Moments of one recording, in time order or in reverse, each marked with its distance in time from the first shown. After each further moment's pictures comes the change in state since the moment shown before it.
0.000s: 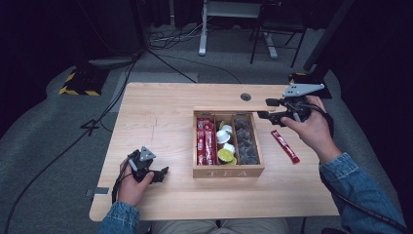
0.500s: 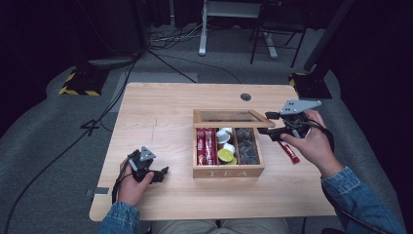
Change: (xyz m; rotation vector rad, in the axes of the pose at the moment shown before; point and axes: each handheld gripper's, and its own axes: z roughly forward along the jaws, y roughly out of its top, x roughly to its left) left arm 0.000 0.000 0.000 -0.001 -0.001 -0.001; right arm 0.025 -0.028 -0.003 0.036 0.011 -0.064
